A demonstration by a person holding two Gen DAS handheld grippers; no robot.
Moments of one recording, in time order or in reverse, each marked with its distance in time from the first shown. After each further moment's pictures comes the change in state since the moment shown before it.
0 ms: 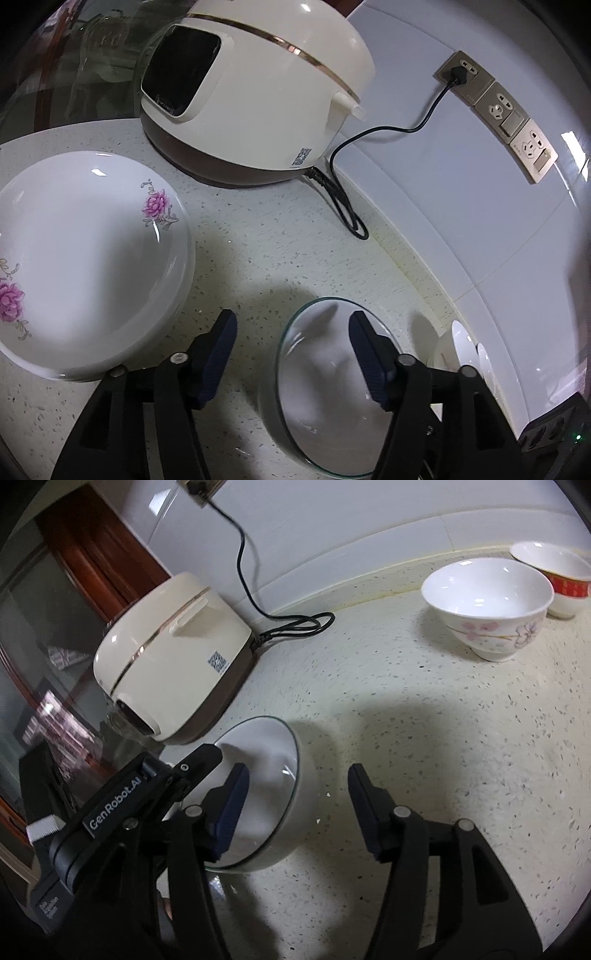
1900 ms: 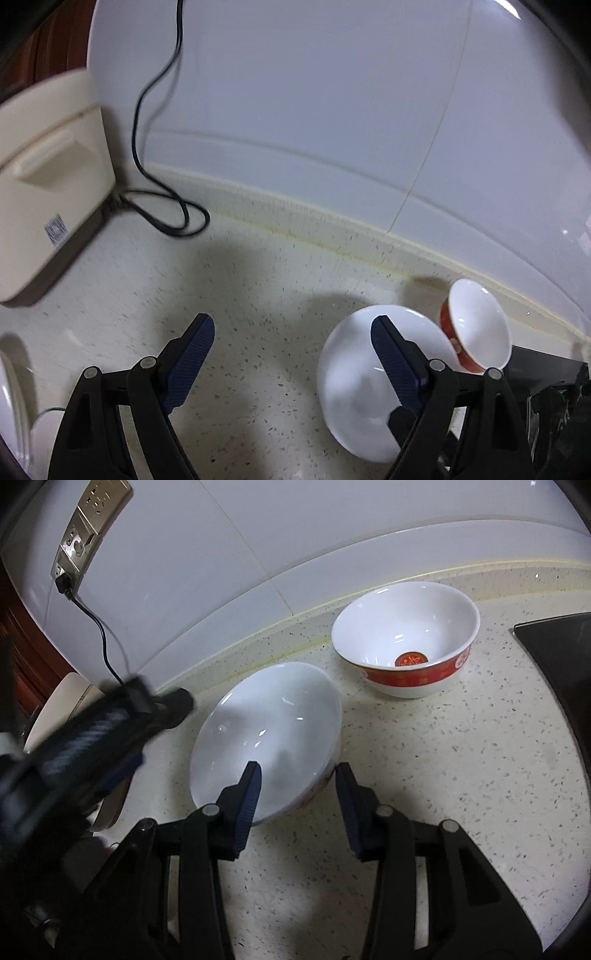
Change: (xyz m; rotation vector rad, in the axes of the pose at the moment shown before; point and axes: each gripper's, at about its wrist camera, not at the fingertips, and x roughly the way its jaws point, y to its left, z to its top) left arm 0.114 -0.205 -0.018 0.542 0.183 0.023; right arm -0.028 -0.098 0.086 0.139 -0.085 -0.312
